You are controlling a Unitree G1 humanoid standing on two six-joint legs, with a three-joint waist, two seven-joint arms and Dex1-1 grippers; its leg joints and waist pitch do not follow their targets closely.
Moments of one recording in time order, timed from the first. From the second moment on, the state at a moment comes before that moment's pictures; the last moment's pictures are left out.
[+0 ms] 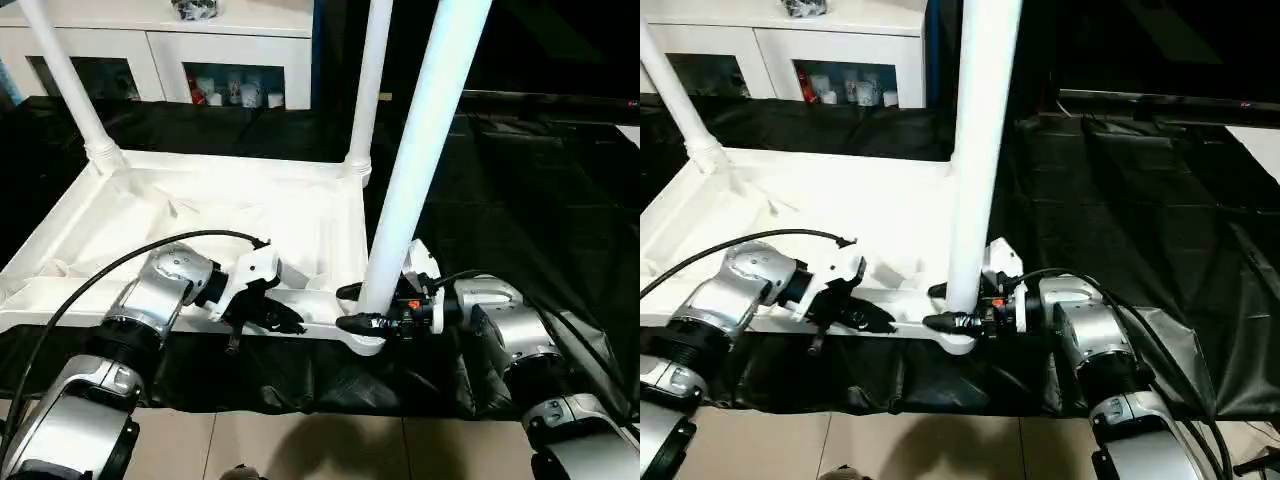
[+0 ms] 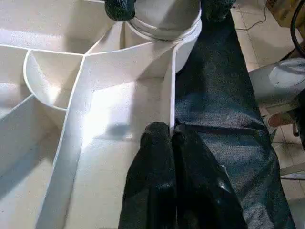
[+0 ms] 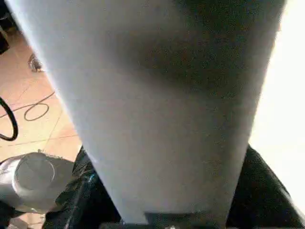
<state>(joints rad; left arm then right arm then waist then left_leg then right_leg) -0.66 0.41 -0.27 0.71 0.03 0.02 -1.49 -0.53 -0.25 0.15 0.67 0.18 0.03 1.41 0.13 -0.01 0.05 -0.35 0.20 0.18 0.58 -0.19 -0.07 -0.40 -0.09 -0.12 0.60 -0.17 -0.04</state>
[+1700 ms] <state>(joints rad) -0.62 0.46 -0.28 0.67 0.01 0.02 -1.53 -0.54 -0.26 0.20 0.70 0.17 0.04 1.46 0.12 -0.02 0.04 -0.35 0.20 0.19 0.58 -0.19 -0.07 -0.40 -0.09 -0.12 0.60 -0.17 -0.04</state>
